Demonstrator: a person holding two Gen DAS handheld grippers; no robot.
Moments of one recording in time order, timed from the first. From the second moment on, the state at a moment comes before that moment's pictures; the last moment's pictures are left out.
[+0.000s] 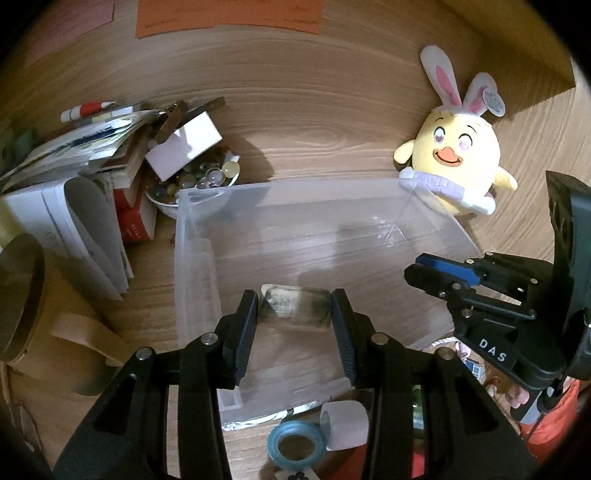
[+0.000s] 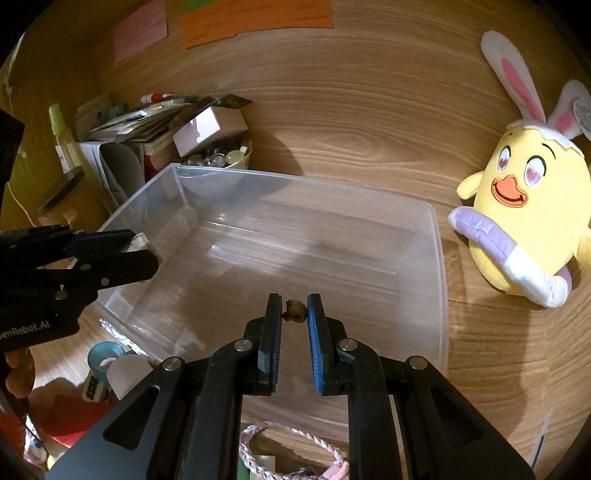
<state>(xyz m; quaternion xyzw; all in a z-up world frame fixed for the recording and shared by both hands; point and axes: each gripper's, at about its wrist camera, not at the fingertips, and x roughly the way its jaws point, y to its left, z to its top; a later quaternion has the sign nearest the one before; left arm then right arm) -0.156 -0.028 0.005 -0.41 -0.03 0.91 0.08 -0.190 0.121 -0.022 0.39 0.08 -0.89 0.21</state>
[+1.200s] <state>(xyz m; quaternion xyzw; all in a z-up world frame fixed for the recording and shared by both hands) -0.066 -0.013 0.004 -0.41 0.00 0.91 0.09 -0.093 0.158 -0.005 0.36 0.10 -0.91 0.19</state>
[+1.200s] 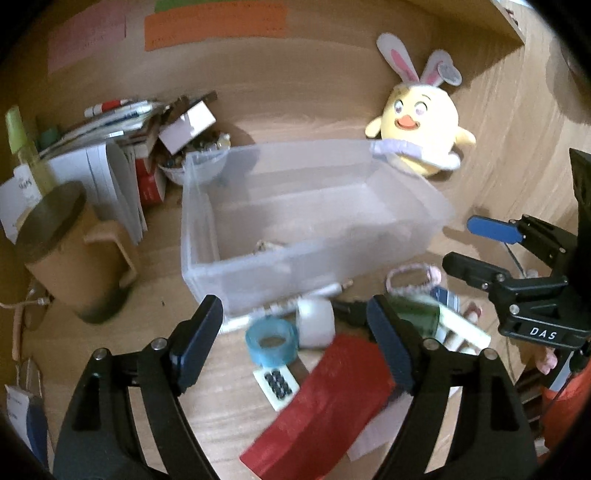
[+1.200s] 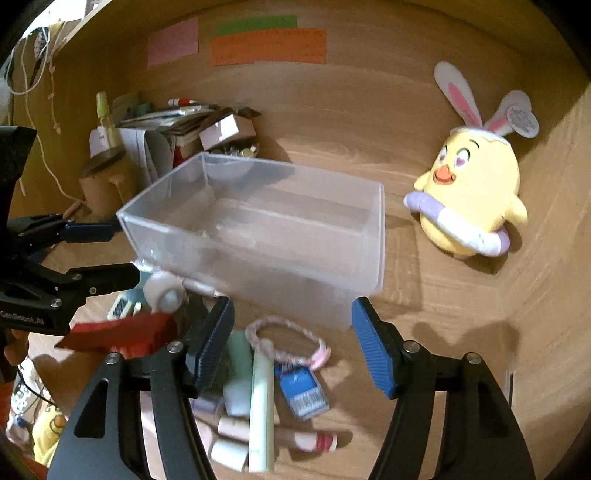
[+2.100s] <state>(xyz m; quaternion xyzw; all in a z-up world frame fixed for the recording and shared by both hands) -0.048 0.022 -0.040 -0.45 0.02 0.88 0.16 -0.064 0.175 -0.055 0.44 0.06 -0.87 0.23</state>
